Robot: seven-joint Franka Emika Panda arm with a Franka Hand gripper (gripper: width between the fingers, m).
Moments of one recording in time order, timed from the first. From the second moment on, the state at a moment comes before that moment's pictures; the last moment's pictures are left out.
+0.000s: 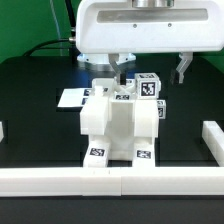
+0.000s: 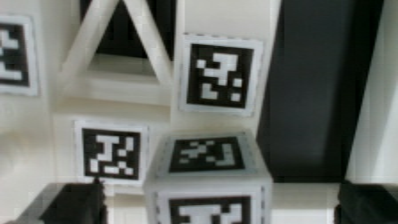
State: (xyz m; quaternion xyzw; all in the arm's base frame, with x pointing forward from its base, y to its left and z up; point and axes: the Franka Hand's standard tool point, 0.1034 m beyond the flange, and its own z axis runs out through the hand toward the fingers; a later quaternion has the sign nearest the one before) arm 0.592 0.030 0.119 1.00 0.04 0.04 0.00
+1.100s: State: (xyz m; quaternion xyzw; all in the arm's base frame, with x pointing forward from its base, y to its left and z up) arm 0.592 0.028 0.118 1.00 -0.03 0.04 0.00
